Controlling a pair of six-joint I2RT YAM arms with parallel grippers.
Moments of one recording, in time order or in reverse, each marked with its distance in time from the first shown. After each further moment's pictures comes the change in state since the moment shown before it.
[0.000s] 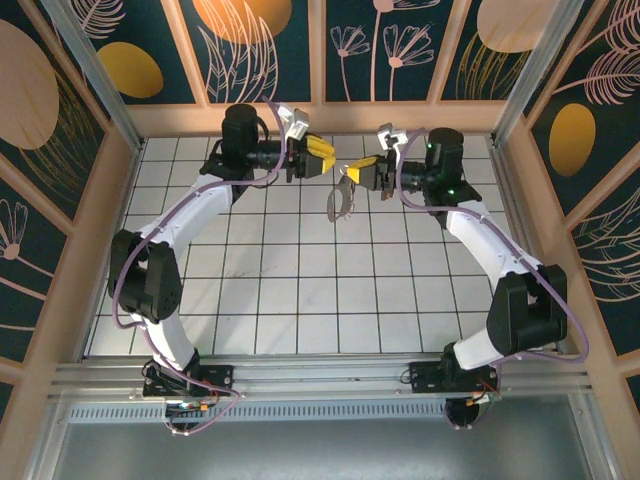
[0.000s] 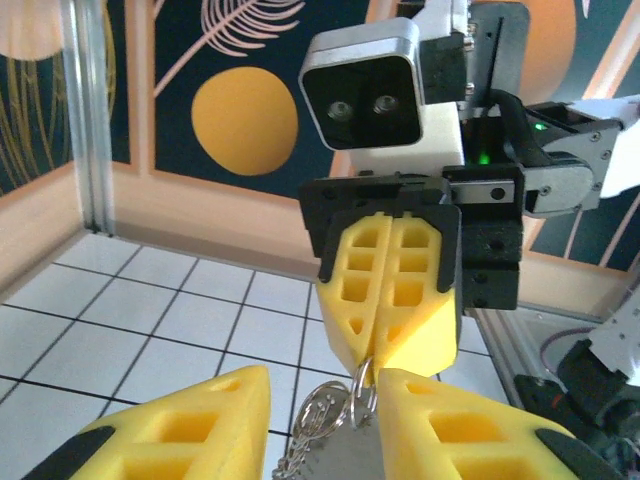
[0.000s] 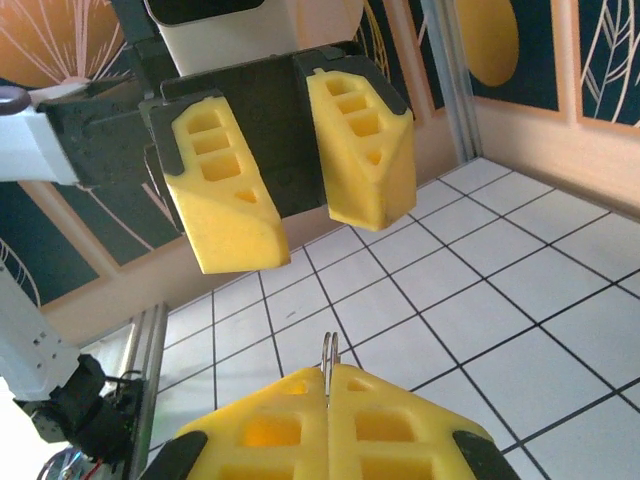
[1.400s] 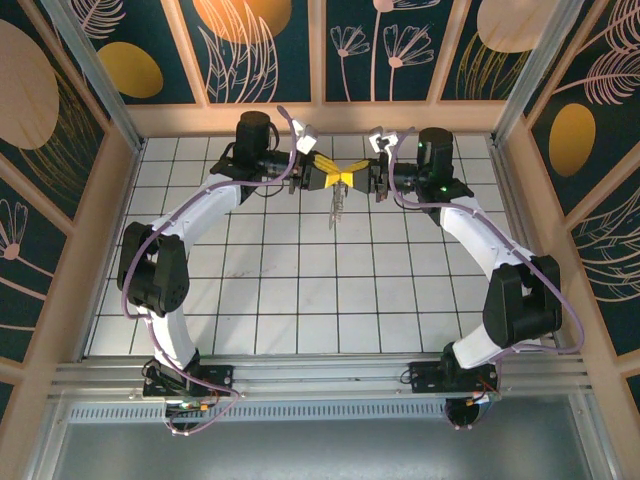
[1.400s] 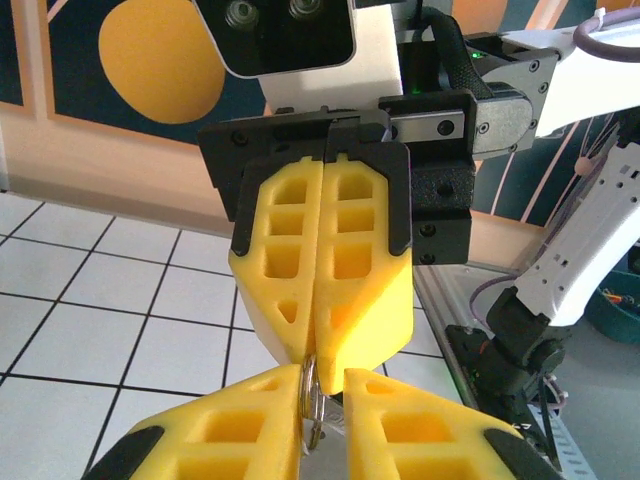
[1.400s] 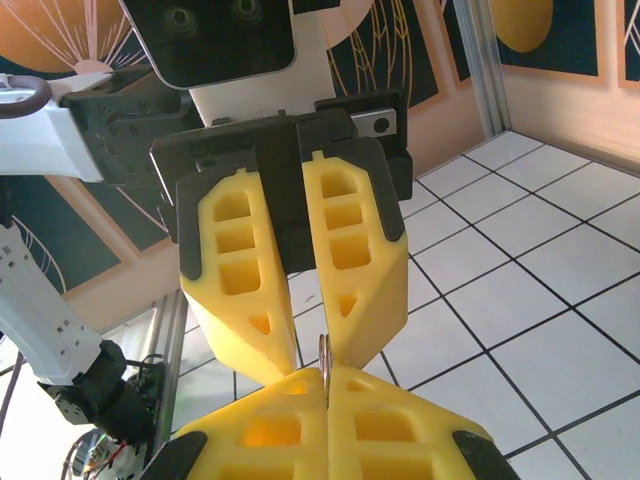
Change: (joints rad) left arm -0.024 0.059 0.010 -0.114 0.131 0.092; right arm 0.027 0.048 0.024 -0.028 -0.021 -0.006
